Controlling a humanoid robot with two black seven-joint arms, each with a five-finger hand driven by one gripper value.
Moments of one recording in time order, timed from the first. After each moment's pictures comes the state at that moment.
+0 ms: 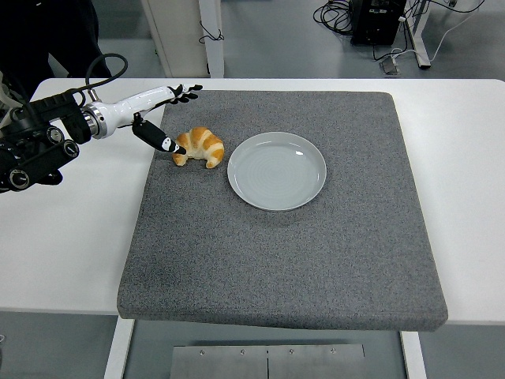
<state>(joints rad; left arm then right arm) -1.16 0.45 -0.05 -0.77 1.01 -0.08 -0.35 -0.09 0.00 0.02 0.13 -0.10 0.03 0.41</state>
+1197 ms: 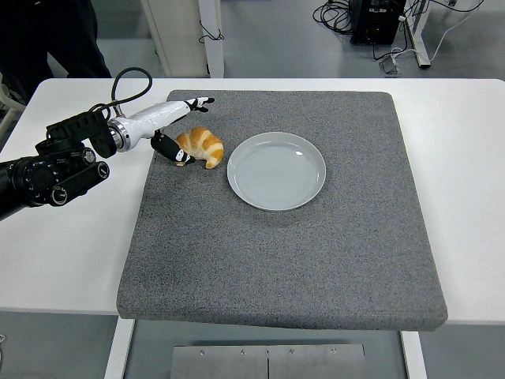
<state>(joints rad) -1.15 0.32 0.08 -0.66 1.05 0.11 -0.35 -0.09 0.00 0.02 0.13 -0.10 0.03 0.41</state>
